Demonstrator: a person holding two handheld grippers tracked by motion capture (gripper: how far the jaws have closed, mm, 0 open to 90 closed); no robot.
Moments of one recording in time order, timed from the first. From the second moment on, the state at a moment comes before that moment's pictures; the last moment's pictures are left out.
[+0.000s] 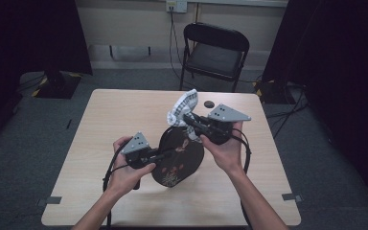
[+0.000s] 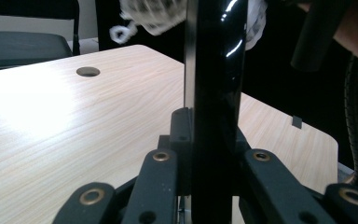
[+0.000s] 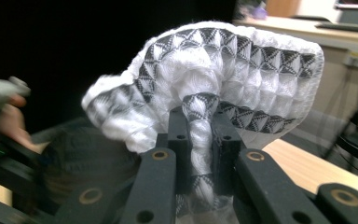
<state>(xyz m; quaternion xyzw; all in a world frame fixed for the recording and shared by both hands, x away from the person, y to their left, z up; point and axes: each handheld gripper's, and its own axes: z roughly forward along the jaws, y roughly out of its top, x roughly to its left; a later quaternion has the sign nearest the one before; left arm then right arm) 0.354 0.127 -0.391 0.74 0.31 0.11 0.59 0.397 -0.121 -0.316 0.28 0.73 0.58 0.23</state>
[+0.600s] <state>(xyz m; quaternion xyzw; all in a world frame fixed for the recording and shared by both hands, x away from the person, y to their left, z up) 0.355 0.128 -0.392 0.74 0.30 0.11 0.59 0.385 -0.105 -0.312 0.25 0.73 0.60 0.21</state>
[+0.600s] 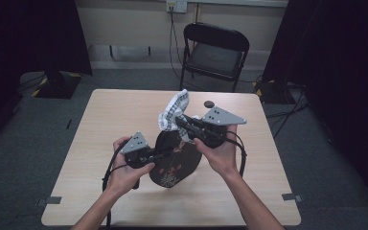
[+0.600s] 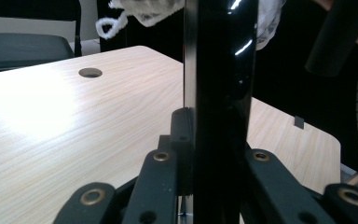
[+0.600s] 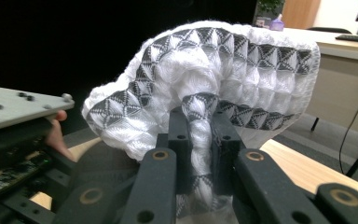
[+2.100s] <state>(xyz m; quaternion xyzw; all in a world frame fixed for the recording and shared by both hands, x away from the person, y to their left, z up) 0.353 0.128 -0.394 0.74 0.29 0.10 0.59 0.391 -0.136 -0.330 0.27 0.71 0.61 0.20</state>
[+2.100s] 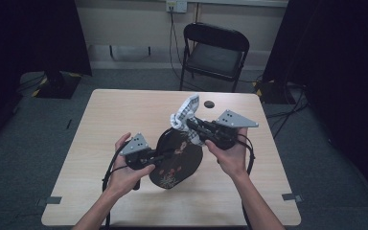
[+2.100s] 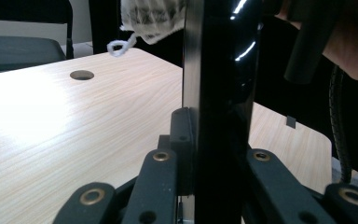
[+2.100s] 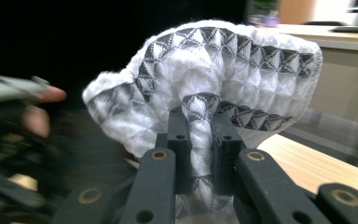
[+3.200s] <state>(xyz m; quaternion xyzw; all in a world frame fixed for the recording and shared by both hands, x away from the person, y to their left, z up) 0.354 0.127 -0.396 0.74 0.29 0.10 0.60 0.412 -0.170 -0.354 0.35 0.71 0.57 0.22</state>
